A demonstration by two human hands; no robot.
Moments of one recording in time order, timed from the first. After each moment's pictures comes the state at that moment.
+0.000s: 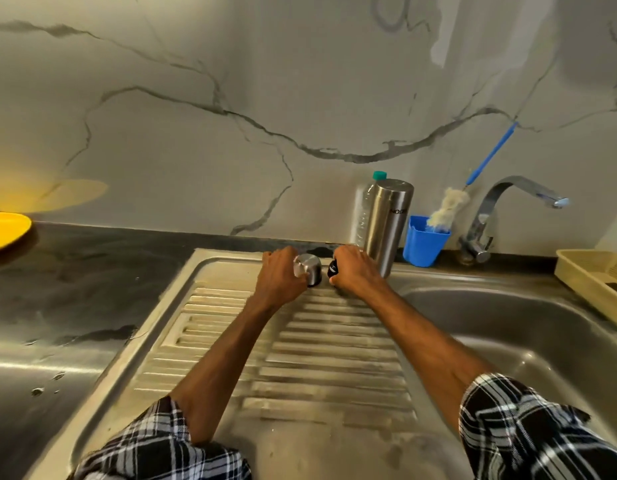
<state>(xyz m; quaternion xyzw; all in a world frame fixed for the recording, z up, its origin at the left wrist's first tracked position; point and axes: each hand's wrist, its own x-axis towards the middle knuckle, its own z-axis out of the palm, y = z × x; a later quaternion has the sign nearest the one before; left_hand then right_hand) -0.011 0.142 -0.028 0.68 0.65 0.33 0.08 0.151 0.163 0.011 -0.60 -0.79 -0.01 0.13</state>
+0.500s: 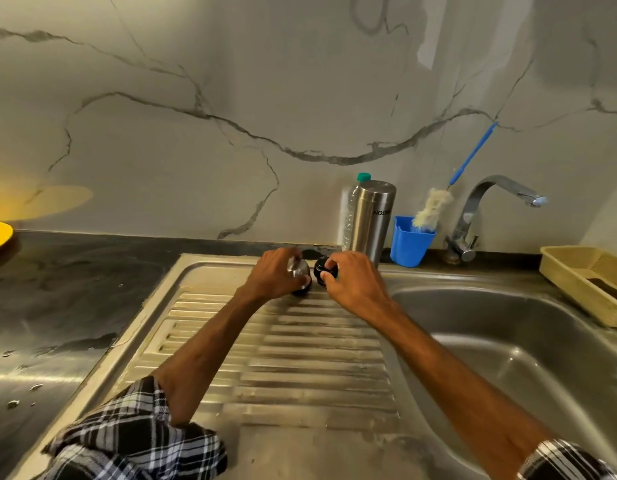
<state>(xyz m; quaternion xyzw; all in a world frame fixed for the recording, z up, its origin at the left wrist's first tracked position) -0.005 0.156 -0.011 0.73 0.61 0.28 0.09 0.181 0.121 0.019 -0.56 -0.78 0.04 0.27</state>
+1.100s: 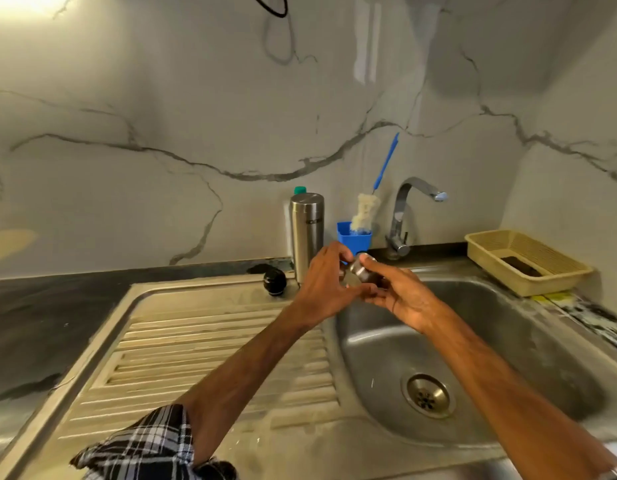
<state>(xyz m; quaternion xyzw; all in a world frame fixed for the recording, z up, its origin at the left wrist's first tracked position) 0.179 0.103 0.025 0.79 0.43 0.42 0.15 0.347 0.075 0.040 -0.43 -0.40 0.62 0.52</state>
